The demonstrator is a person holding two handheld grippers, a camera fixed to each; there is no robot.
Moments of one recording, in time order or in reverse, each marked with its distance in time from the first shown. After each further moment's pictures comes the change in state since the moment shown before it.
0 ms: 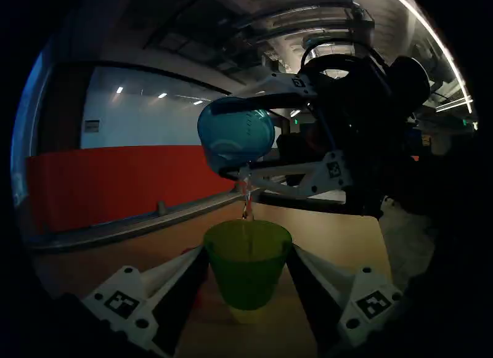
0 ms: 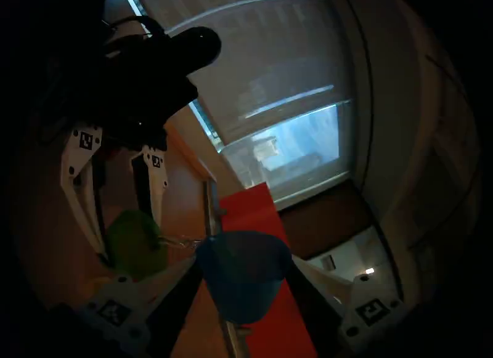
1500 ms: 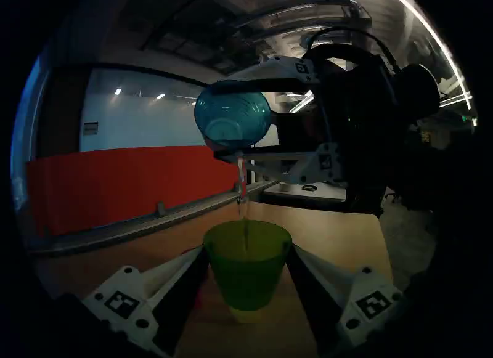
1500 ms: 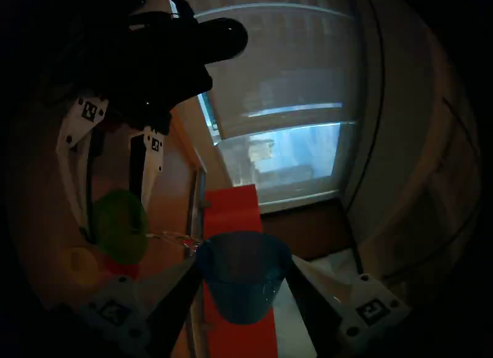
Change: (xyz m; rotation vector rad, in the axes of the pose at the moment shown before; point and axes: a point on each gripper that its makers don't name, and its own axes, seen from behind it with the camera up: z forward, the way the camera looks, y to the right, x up) left arm 0.001 0.003 0.002 -0.001 -0.004 0.015; right arm 0.003 0.024 -0.003 -0.062 -0.015 -0.207
